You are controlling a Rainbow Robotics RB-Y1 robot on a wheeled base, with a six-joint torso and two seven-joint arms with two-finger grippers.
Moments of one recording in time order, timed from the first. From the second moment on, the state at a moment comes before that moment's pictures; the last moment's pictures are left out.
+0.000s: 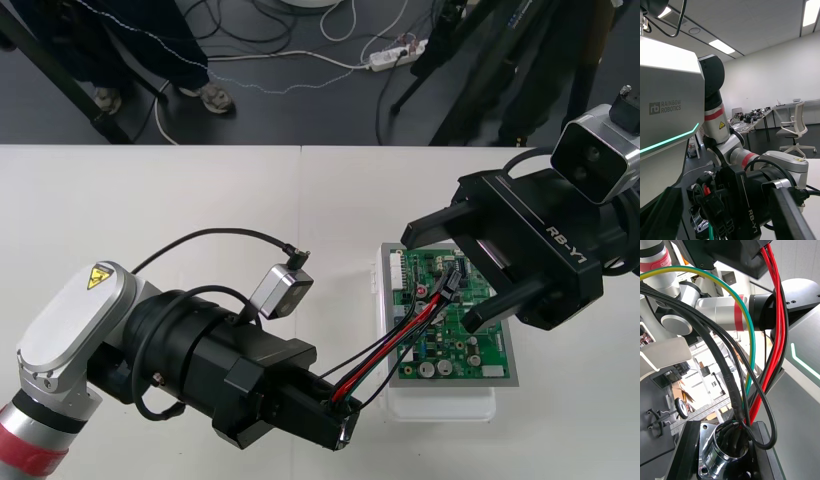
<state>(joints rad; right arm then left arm) -0.41 -0.66 0.18 -1.78 0.67 -1.57 -0.31 -0.15 0.43 -0.38 -1.82 -0.98 -1.53 1.03</state>
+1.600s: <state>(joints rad) -0.41 -0.66 0.18 -1.78 0.67 -1.57 -0.31 -0.15 0.43 -0.24 -1.90 -1.07 -1.53 1.03</state>
